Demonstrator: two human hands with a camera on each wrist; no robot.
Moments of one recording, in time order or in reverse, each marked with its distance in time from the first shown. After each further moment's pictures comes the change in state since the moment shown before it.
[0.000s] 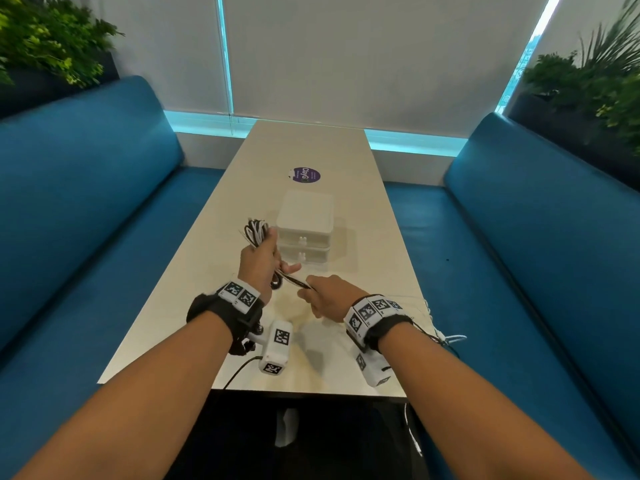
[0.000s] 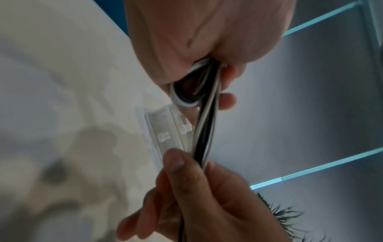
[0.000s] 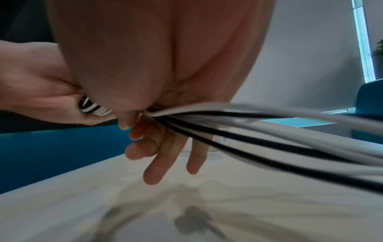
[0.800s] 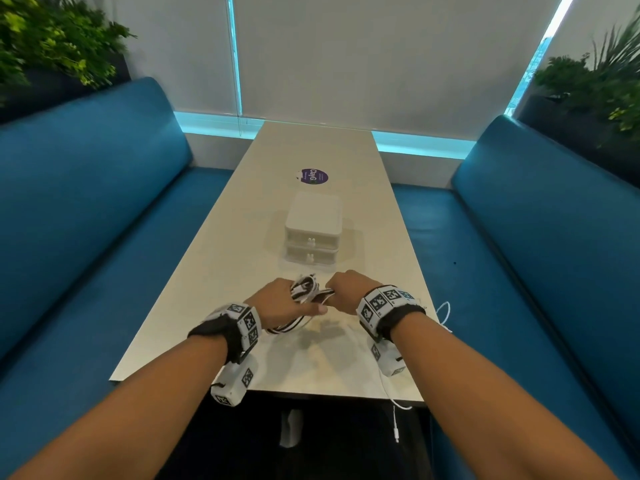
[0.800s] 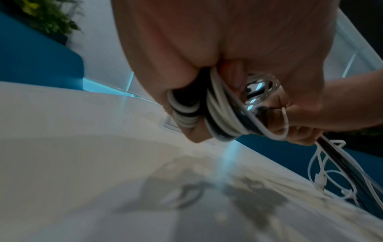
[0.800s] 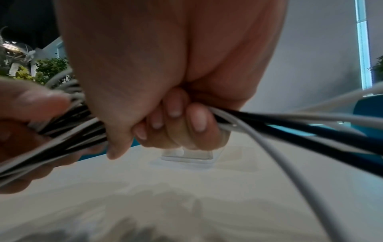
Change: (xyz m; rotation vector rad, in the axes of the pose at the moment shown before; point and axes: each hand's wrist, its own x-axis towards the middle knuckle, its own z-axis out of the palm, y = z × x) left_hand -0.018 -0.021 -0.034 1.153 -0.544 0.110; right_hand 0.012 0.012 -0.014 -0.265 0.001 0.074
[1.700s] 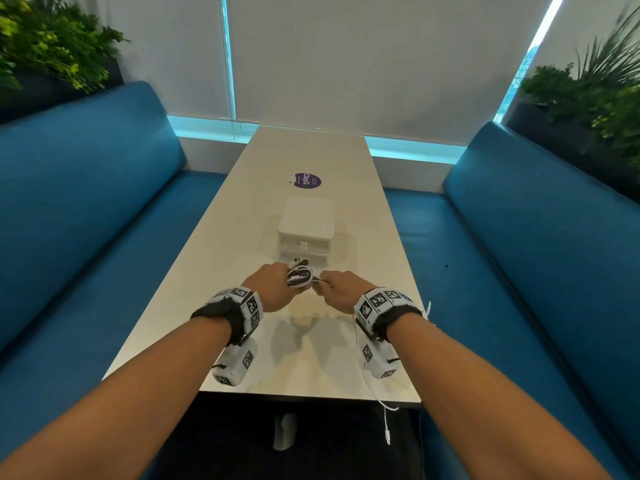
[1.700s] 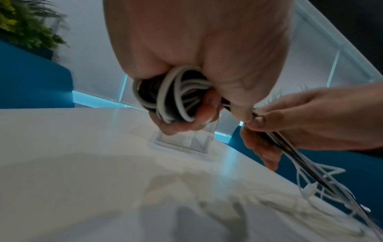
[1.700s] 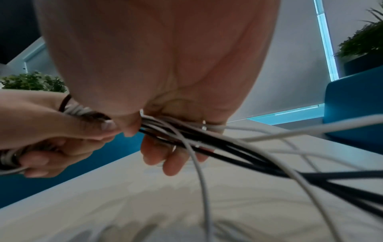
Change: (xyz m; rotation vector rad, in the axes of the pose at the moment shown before) left_hand 0.030 0.007 -0.013 0.300 0.170 0.003; right_hand -0.013 0.005 -0.006 0.239 0.048 -0.004
